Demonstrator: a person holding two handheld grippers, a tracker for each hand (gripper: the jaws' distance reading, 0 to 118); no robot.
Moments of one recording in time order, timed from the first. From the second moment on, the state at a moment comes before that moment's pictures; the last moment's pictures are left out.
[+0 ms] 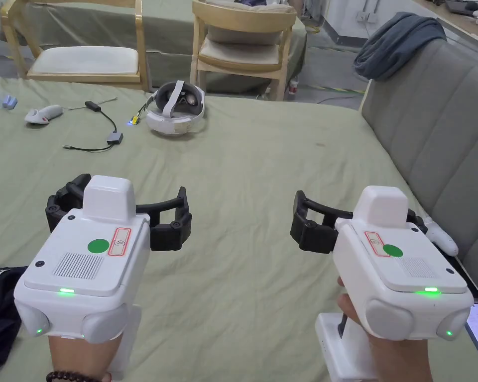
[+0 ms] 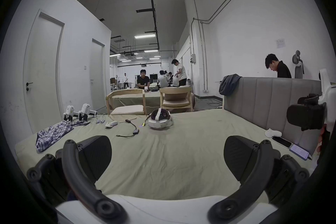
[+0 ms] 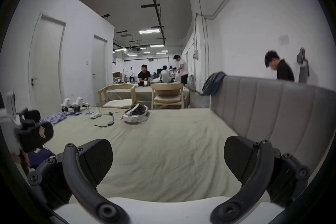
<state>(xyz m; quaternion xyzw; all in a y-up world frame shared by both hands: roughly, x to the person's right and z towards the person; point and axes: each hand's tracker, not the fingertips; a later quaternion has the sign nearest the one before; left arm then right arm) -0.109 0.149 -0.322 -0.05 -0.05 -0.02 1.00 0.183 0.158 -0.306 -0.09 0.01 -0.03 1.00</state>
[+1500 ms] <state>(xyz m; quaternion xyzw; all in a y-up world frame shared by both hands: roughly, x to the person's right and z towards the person) -0.109 0.153 -0.322 -0.05 -0.05 -0.01 1.00 0.180 0.167 -0.307 -0.14 -0.10 -0.02 0.99</state>
